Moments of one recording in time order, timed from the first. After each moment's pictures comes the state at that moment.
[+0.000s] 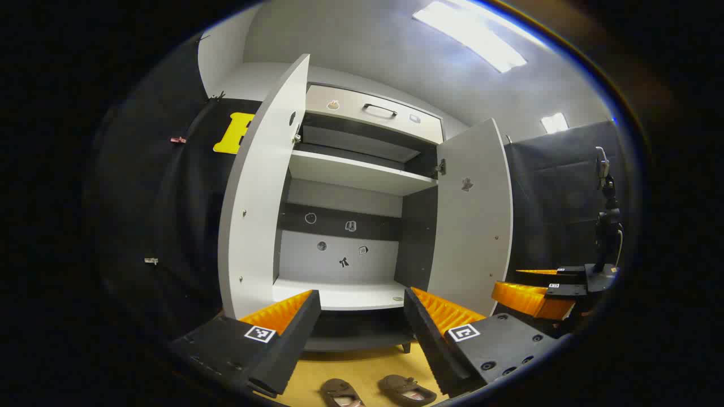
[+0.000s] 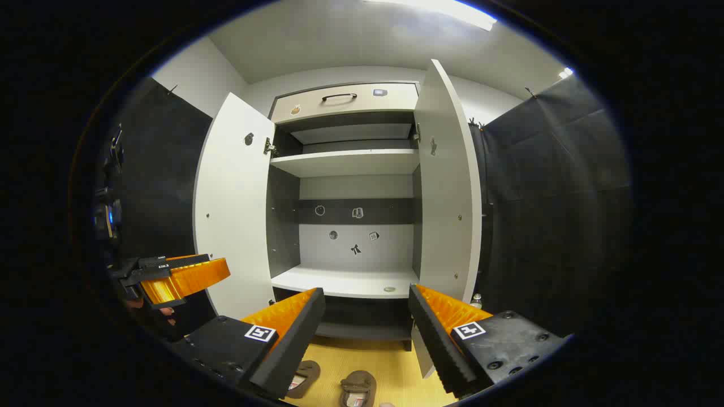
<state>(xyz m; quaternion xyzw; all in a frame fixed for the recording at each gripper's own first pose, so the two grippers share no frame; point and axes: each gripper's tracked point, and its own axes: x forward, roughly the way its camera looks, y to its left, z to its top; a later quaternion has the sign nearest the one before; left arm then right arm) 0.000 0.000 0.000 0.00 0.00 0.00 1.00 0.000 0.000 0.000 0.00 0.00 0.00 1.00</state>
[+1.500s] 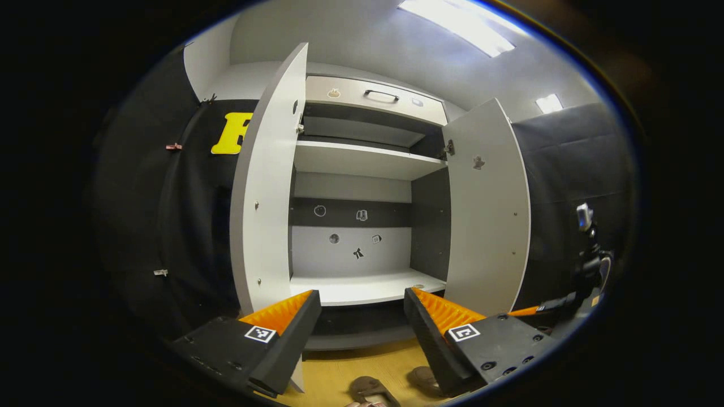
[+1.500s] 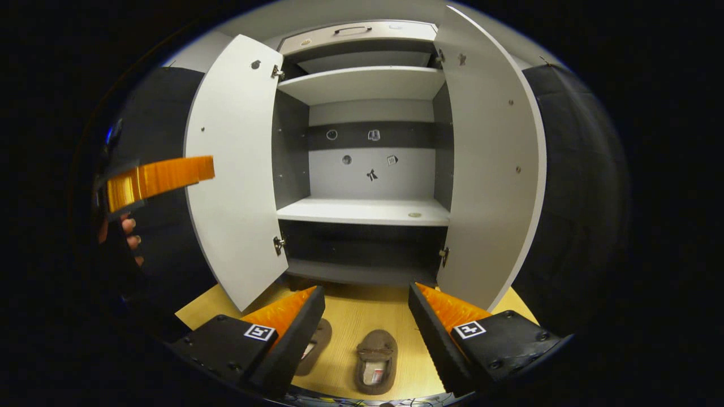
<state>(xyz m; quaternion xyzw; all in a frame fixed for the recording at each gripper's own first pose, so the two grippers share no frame) 0.017 0.039 -0.023 0.02 0.03 0.00 1.00 0.016 0.037 -0.182 0.00 0.18 0.02 0.98</state>
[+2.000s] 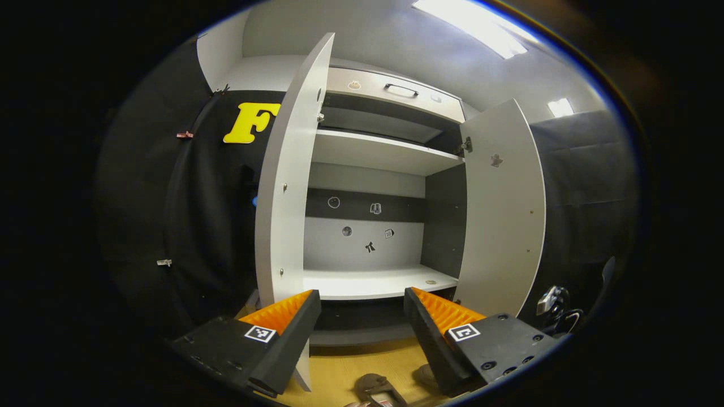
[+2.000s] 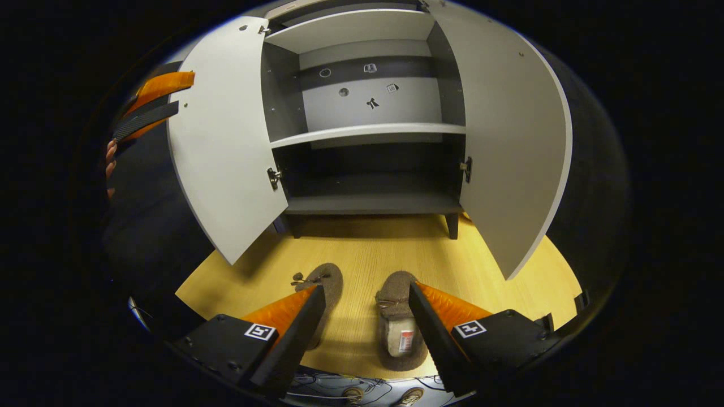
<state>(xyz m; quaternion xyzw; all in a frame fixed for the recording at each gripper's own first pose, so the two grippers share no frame) 0.019 0.066 -0.030 0.00 0.03 0.02 1.00 -0.008 0.051 -0.325 0.05 0.31 0.02 0.95</state>
